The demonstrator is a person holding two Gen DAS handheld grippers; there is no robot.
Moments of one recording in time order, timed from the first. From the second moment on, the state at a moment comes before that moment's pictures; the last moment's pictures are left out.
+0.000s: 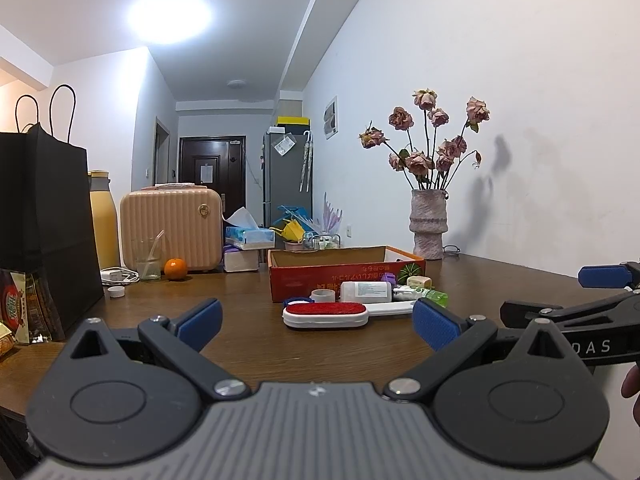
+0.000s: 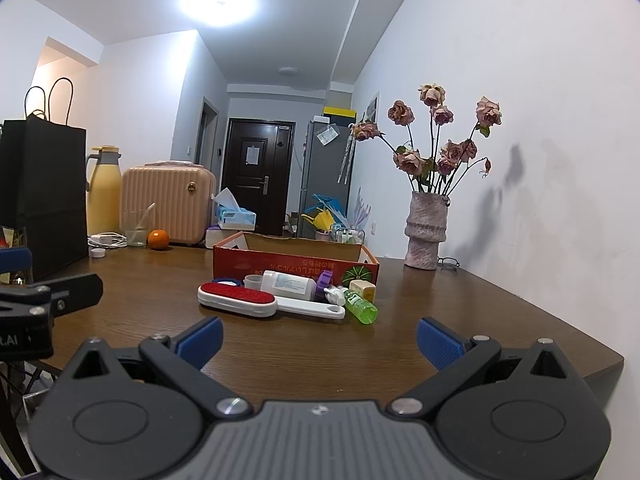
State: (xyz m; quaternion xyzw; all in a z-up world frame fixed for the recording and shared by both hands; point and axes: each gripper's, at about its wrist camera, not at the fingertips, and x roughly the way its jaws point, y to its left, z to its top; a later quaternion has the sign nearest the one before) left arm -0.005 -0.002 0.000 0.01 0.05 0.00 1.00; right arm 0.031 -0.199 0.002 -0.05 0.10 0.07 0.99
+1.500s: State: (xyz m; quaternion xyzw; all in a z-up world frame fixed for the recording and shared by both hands) left arm -0.003 -0.001 0.000 0.02 0.05 0.00 1.00; right arm 0.032 -0.201 0.002 -0.05 0.10 0.07 0.99
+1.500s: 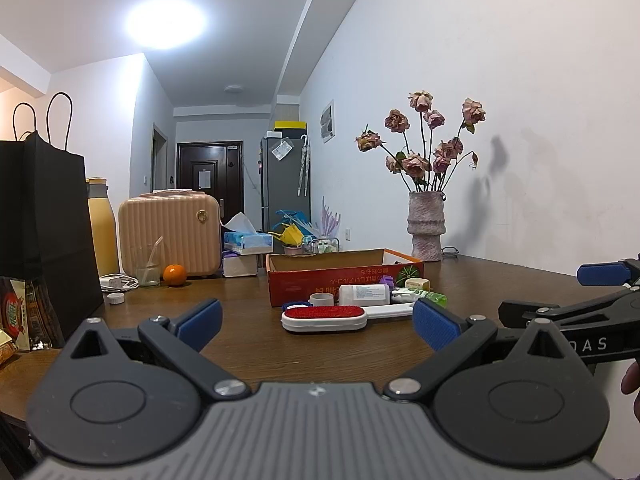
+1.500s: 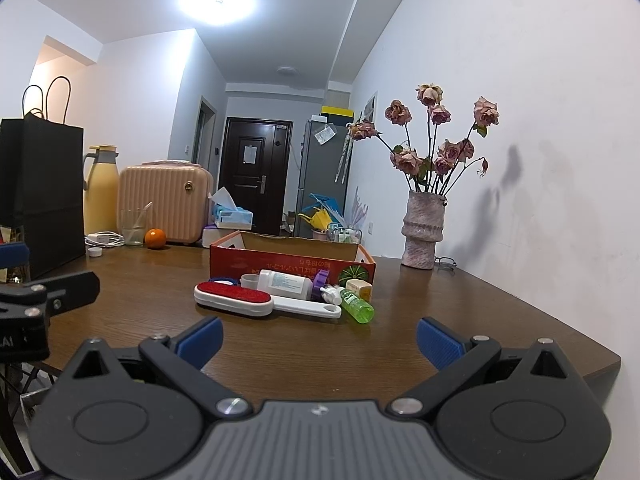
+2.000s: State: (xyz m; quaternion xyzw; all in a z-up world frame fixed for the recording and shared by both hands) left arm 0.004 -0.001 -0.007 0.02 0.06 0.00 1.00; right arm 0.037 -0.204 -0.005 -0.04 0.11 0.06 0.99
